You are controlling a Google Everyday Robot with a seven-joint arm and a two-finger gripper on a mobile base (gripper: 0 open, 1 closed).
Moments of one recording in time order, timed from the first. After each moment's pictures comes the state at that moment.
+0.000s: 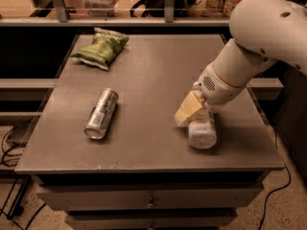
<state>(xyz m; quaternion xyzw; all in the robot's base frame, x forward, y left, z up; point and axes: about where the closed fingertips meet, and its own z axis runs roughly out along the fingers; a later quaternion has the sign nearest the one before) 0.505 -0.106 0.832 -0.26 0.95 0.14 0.10</state>
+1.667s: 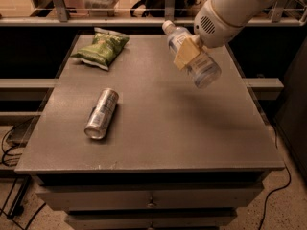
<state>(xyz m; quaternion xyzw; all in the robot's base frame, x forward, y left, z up) 0.579 -0.080 0.950 -0.35 0.90 0.11 0.23</state>
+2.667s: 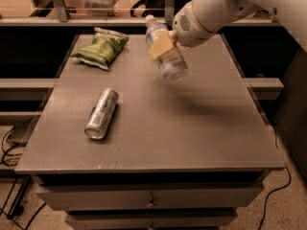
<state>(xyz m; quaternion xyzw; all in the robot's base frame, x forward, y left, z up) 0.623 -0.026 0.942 -0.30 0.89 0.23 0.26</state>
